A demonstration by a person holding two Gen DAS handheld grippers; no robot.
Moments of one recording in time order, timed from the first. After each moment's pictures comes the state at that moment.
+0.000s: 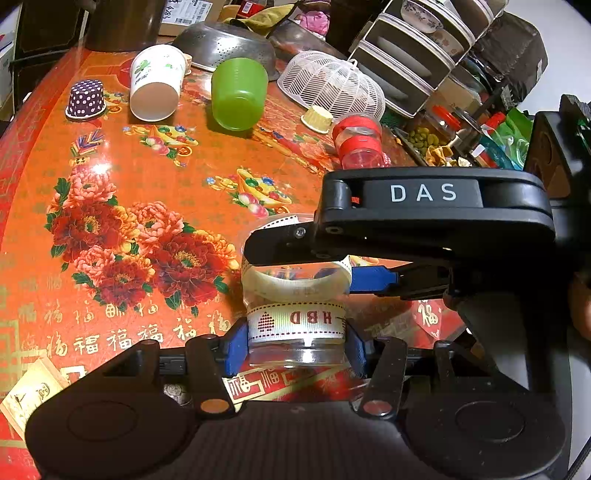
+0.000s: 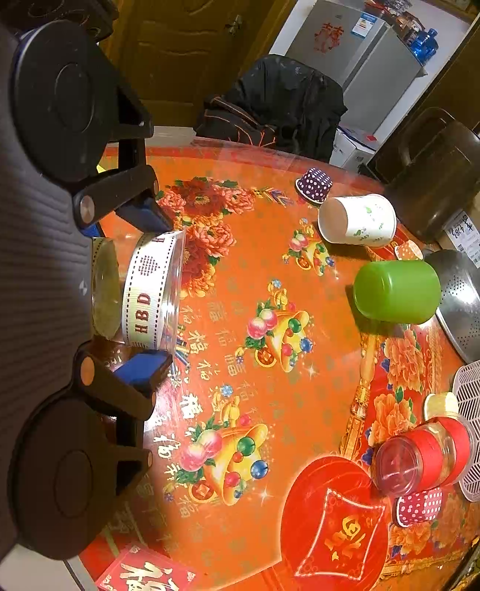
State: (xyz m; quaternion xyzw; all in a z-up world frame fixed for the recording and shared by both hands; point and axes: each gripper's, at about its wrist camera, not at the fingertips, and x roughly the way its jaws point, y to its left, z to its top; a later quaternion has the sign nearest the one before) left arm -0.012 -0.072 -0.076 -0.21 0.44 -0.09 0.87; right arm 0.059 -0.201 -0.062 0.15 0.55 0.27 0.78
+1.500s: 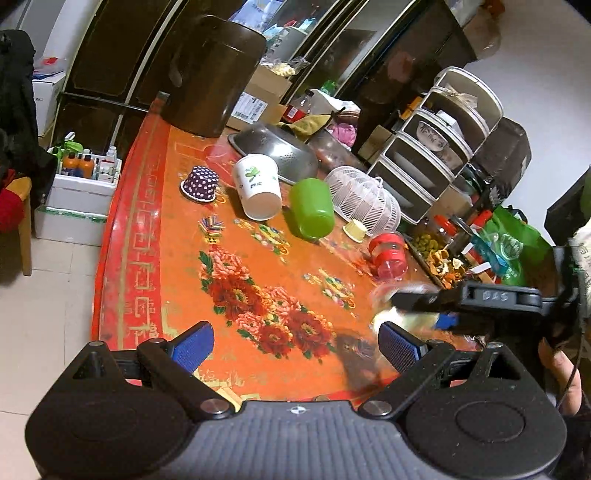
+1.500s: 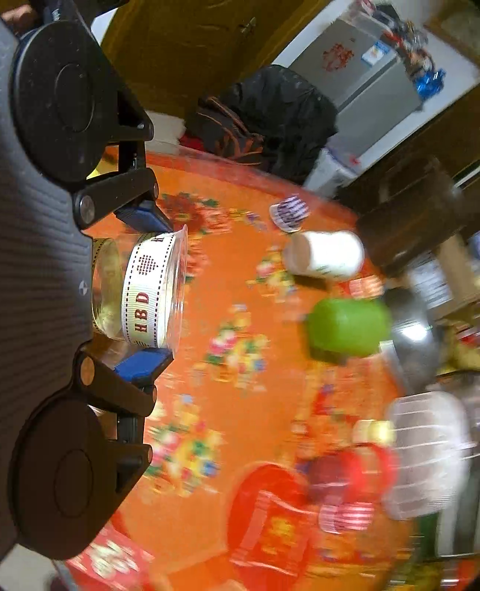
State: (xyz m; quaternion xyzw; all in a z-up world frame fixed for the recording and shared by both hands) left arm -0.093 0.056 -0.061 -0.27 0.30 -0.07 0.91; right arm 0.029 -0.198 -0.025 0.09 0.43 0.29 0.85
